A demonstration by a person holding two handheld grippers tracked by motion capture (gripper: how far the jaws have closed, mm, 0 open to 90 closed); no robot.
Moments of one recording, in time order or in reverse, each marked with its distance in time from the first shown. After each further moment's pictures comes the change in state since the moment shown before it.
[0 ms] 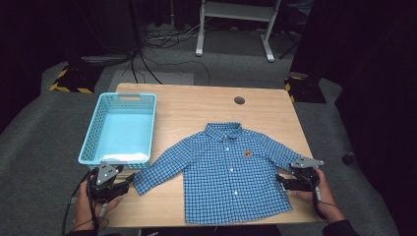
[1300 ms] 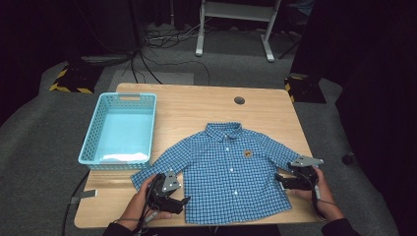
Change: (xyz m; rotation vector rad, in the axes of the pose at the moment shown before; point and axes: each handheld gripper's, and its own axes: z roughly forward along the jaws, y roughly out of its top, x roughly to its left) left arm -0.121 0.036 0.062 0.134 -0.347 0.263; right arm -0.002 0.001 0.004 -0.019 0.029 0.015
